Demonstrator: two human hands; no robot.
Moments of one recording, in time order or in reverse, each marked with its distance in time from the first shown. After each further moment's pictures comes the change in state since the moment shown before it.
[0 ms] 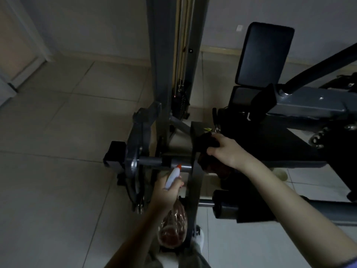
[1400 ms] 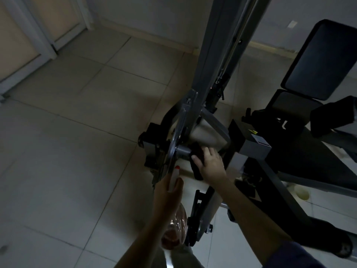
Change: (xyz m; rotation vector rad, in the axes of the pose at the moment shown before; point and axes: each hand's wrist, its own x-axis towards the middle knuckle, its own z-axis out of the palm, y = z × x) left_hand -0.017 -0.041 -0.067 -0.051 0.288 0.118; right_hand 0.072 0.023 0.174 -0.422 0.092 -0.288
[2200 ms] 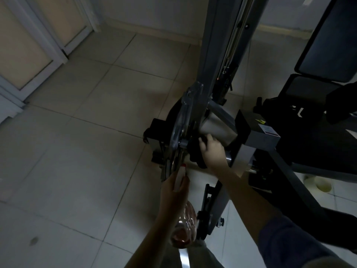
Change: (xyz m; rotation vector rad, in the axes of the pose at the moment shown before) left_hand -0.009 -0.008 0.008 -0.057 -0.014 -0.053; right_hand 0.027 -0.002 0.012 0.182 0.122 0.025
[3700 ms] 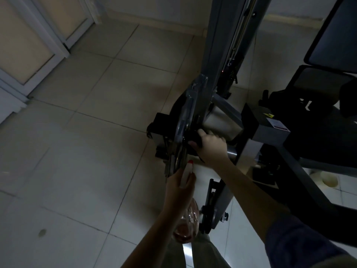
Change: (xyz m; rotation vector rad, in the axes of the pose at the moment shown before) left_hand 0.005 -0.007 -0.003 0.073 -0.074 0.025; right_hand -0.005 -0.019 -0.003 -0.395 -0.137 -0.152
